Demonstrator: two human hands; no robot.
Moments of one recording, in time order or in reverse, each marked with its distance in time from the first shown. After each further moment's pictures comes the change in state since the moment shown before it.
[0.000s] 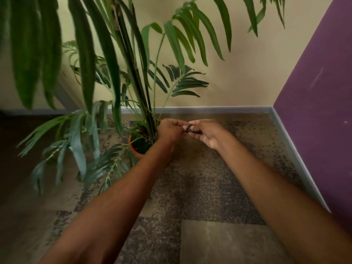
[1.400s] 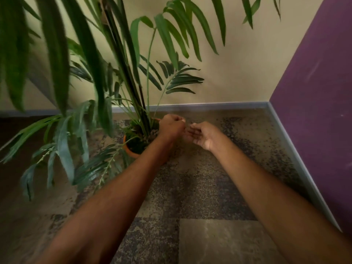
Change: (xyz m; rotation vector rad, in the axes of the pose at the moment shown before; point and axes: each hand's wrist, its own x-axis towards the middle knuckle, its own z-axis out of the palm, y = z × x) left_hand 0.013 0.000 0.011 0.268 0.023 0.045; right_hand 0.020 0.023 -0.016 0.191 0.071 0.150
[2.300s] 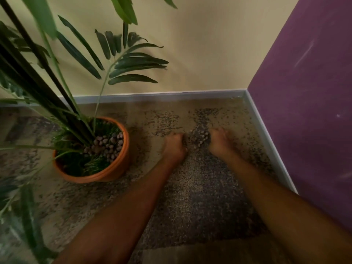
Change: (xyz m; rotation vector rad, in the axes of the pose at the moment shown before) left_hand 0.054 -0.074 0.163 0.641 -0.342 0.207; right_hand 0.085 -0.009 -0.182 -1.578 0.474 -0.268
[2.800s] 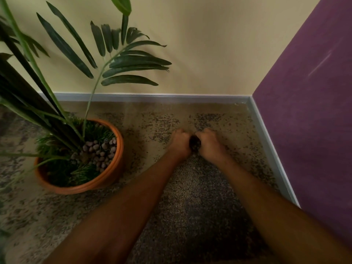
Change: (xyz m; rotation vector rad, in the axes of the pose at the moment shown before) left_hand 0.050 0.011 0.010 0.131 -0.021 0.125; right_hand 0.027 -0.017 0.014 -0.057 0.071 -0.308
